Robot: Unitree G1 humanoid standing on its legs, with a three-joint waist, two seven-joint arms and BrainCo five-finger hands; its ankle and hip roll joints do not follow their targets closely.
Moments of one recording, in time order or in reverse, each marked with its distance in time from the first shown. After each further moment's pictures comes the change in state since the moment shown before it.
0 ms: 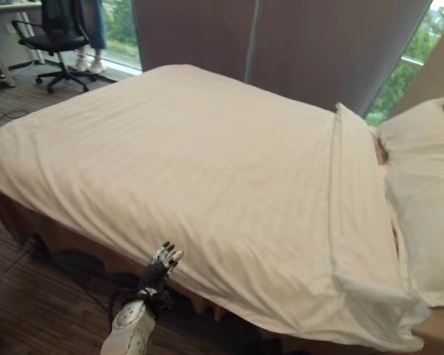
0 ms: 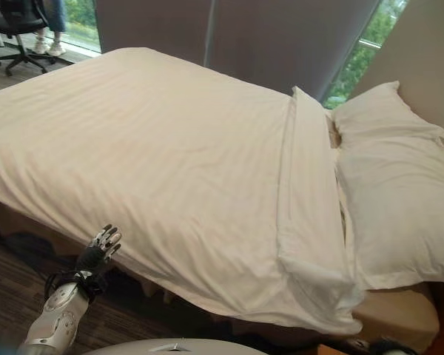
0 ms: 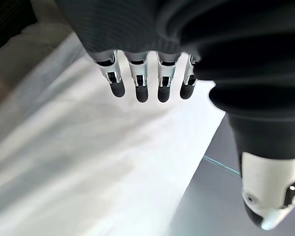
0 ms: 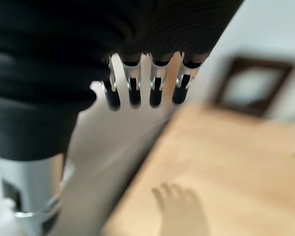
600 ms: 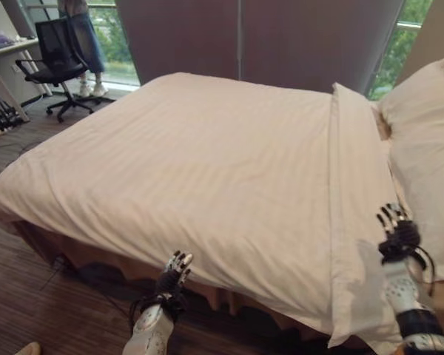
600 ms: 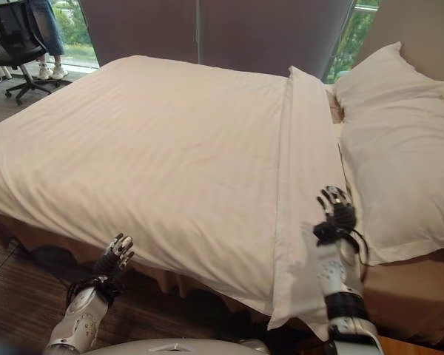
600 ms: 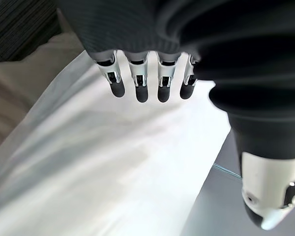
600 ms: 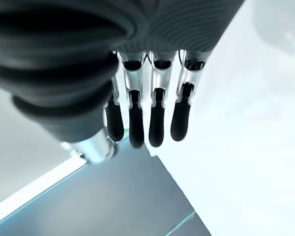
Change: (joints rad) left arm -0.107 -0.058 -0.145 0.124 -0.047 -0.036 0.036; right arm -0.460 0.298 0.201 -0.294 1.177 -0.352 -0.018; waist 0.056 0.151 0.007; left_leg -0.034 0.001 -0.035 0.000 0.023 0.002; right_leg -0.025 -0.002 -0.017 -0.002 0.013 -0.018
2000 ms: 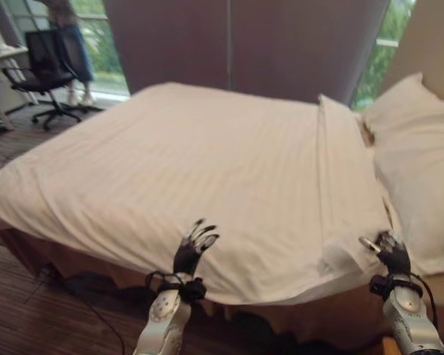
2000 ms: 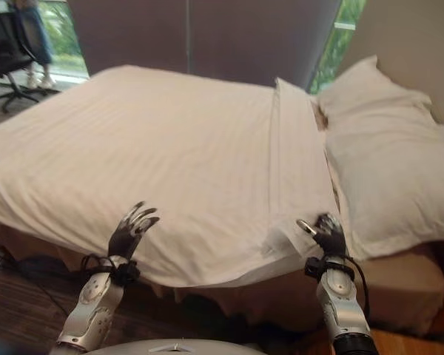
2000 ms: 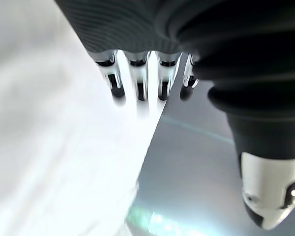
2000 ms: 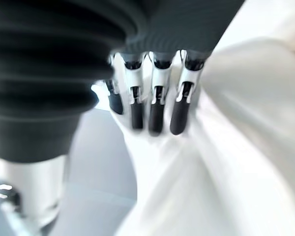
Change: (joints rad) left arm 0.112 0.022 -0.036 -0.363 0.172 -0.093 0.056; right arm 0.380 -0.116 0.114 -0.483 -0.873 0.048 -0.113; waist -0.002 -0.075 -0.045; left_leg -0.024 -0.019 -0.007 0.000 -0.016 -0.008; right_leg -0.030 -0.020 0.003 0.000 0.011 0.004
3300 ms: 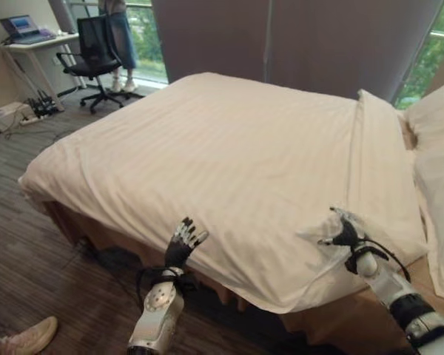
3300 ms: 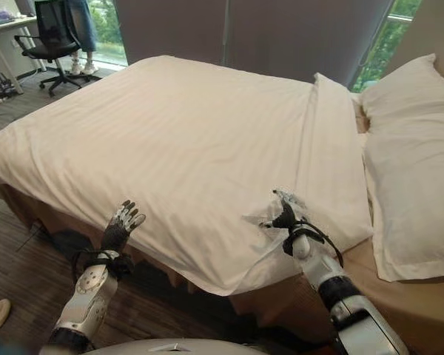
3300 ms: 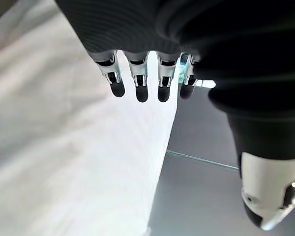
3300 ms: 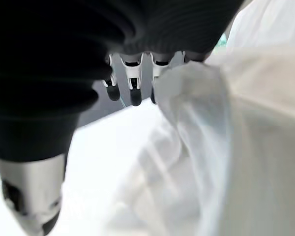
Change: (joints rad) left arm -0.178 -0.030 -0.042 0.226 0.026 -0.025 0.038; right arm -0.456 -0.043 0.461 0.638 -0.514 0.127 0.033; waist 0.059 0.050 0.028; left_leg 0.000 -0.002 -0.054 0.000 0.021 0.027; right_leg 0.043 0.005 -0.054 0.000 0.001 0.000
